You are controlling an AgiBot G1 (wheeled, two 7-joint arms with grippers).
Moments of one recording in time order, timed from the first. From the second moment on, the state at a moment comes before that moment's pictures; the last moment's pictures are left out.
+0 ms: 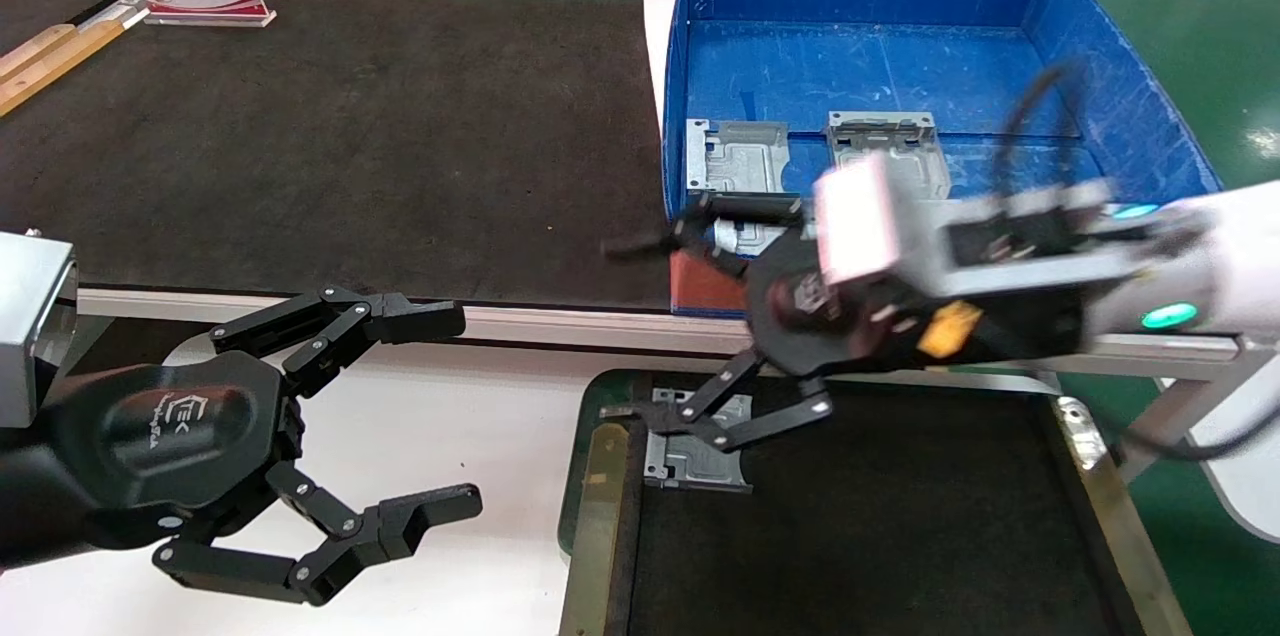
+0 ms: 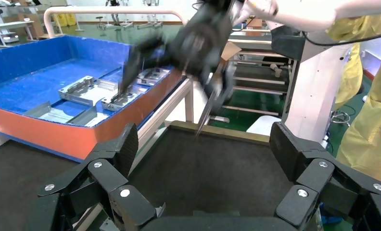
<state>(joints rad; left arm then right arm) -1.08 0.54 0.42 -1.22 0.61 1.41 -0.10 1.66 -1.00 -0.77 0.57 -0.90 -1.61 -0.34</state>
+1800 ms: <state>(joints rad) -1.08 0.54 0.42 -1.22 0.61 1.41 -0.10 1.27 -0.72 -0.45 1.09 -0.75 -1.53 0.05</state>
